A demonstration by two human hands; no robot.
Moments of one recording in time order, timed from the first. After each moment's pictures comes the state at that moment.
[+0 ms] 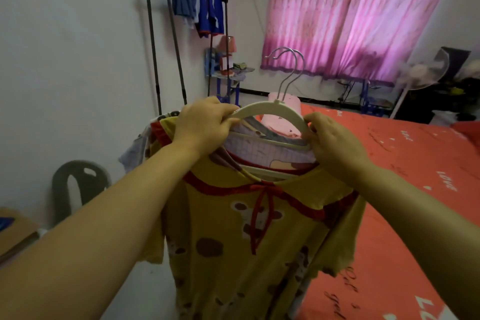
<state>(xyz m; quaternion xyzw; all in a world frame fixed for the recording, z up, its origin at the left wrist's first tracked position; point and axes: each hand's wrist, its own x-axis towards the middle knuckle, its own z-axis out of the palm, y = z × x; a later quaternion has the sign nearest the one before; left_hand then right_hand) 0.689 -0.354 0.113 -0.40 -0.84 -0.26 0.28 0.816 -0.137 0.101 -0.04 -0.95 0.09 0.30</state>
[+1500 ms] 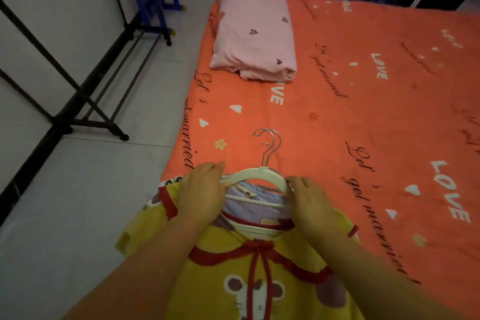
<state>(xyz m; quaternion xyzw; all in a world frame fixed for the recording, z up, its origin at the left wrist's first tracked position) 0.256 0.043 -0.349 -0.37 -0.92 -0.12 -0.06 0.407 0.205 -0.348 -0.32 -0.93 0.15 -0.03</state>
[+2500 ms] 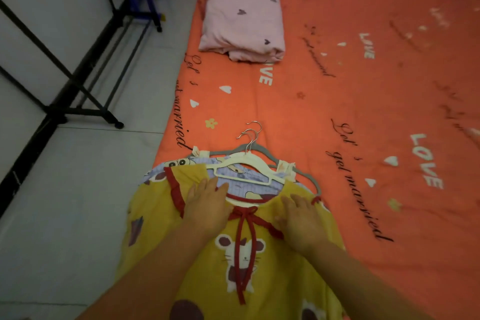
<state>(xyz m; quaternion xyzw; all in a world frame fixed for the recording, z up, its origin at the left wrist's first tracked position) 0.341 0.018 -0.346 -0.39 -0.89 0.00 -0.22 0.492 0.165 -0.370 -0.33 -0.91 0.16 -0.20</state>
